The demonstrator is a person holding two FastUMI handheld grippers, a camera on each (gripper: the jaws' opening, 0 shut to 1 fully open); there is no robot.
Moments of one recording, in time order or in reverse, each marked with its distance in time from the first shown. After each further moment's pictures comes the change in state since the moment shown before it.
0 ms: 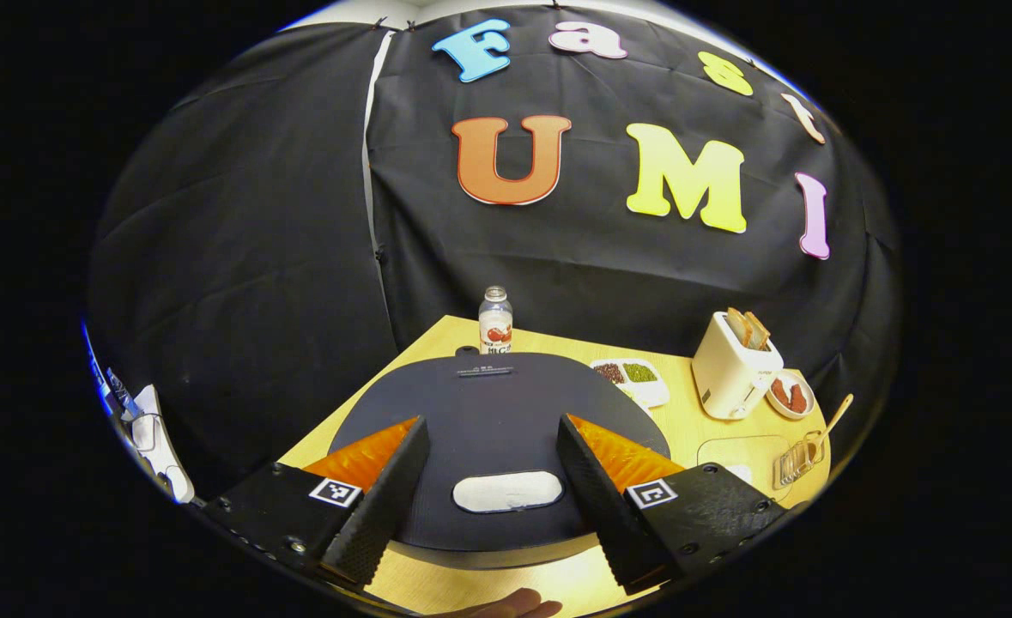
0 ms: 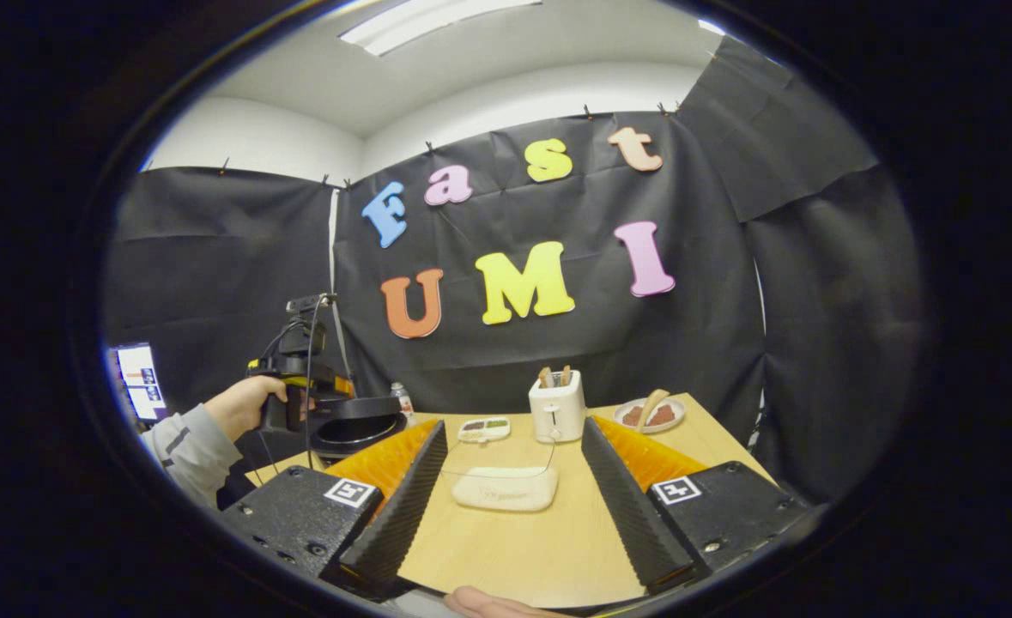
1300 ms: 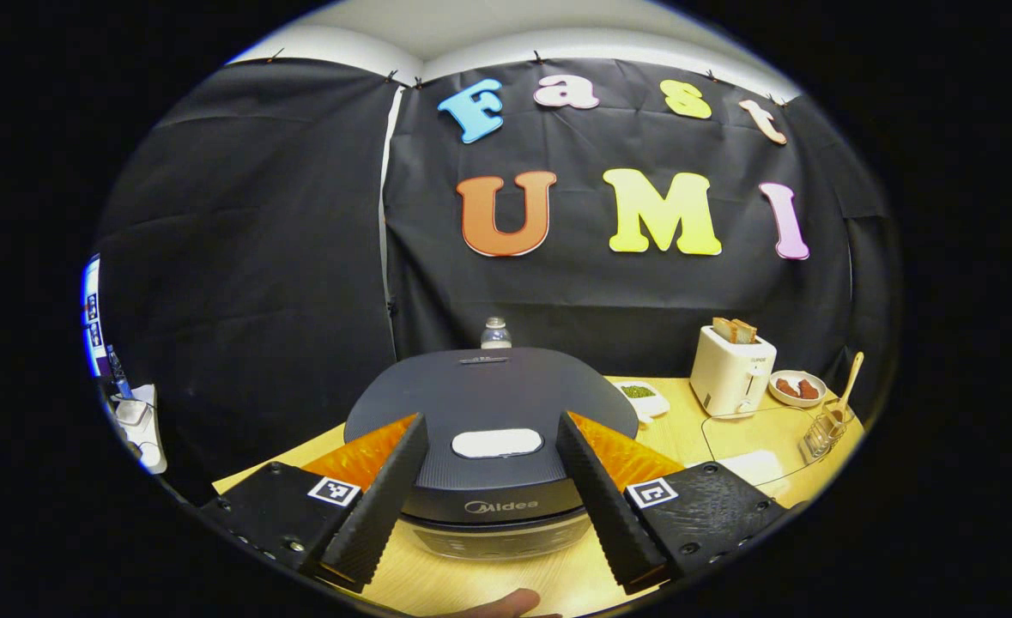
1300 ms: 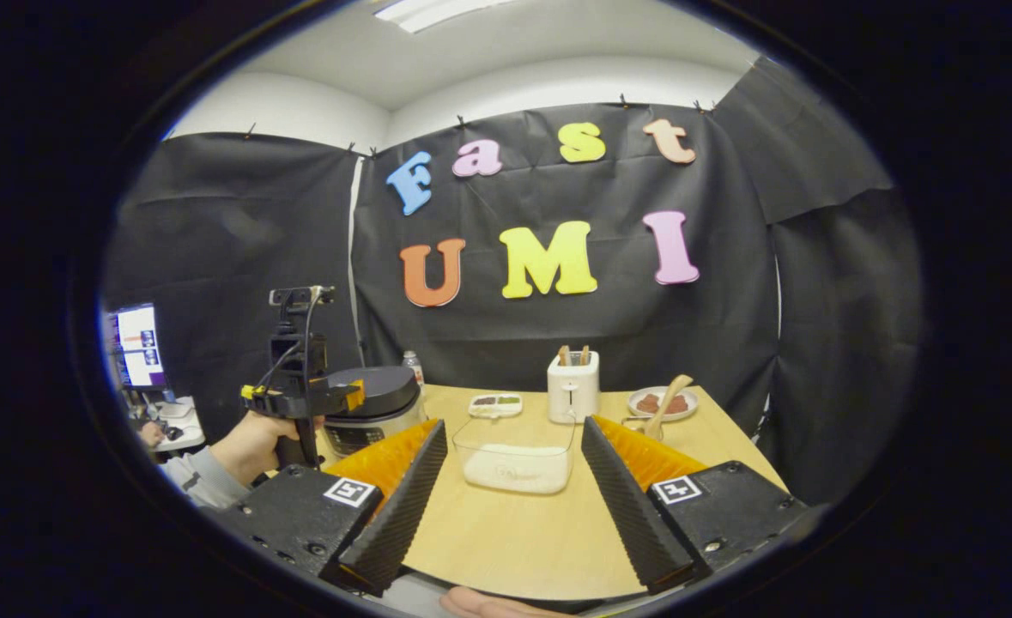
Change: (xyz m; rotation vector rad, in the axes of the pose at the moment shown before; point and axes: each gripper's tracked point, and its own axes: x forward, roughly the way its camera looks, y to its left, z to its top) left arm -0.020 -0.009 -0.046 0.030 -0.361 0.035; right arm 0.009 0.038 -0.034 -0.102 0.071 0.033
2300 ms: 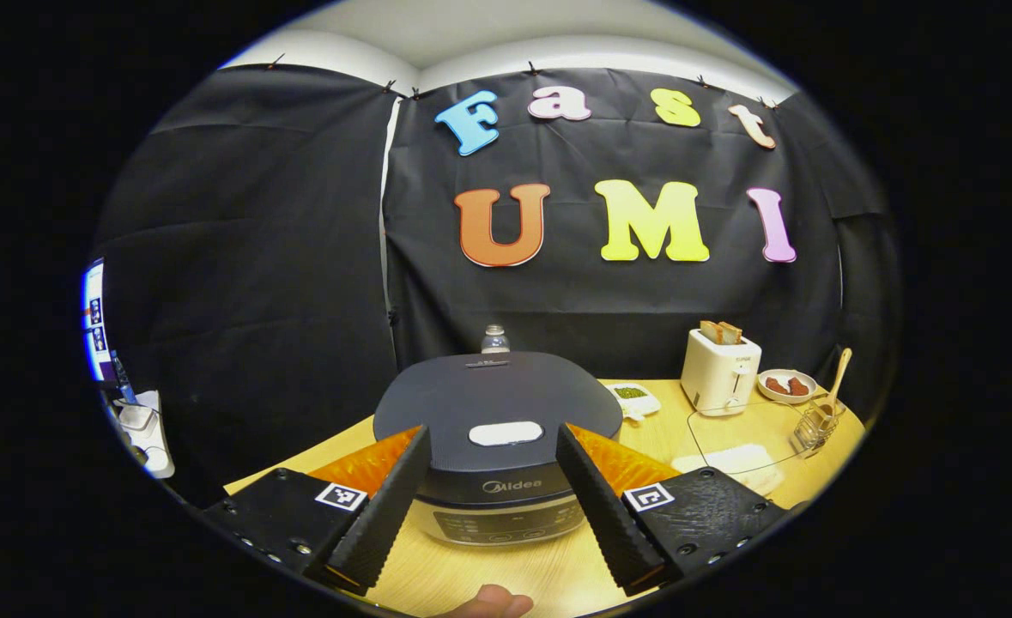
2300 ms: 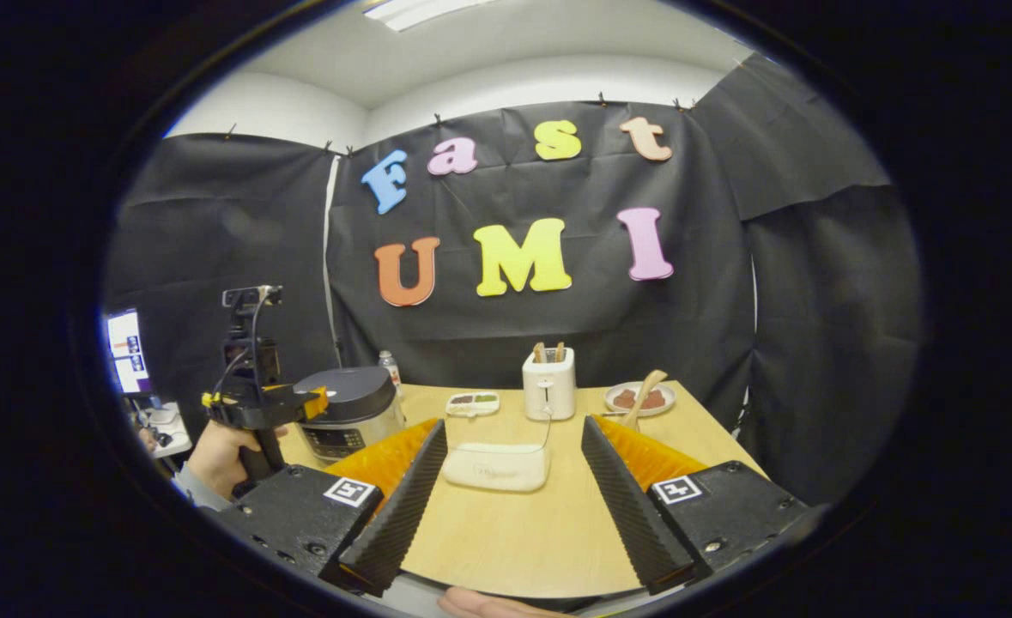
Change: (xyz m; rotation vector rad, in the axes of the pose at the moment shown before) left arm -0.044 0.006 0.007 0.024 0.009 -0.022; right arm -0.005 -0.023 0.003 0.027 0.004 -0.088
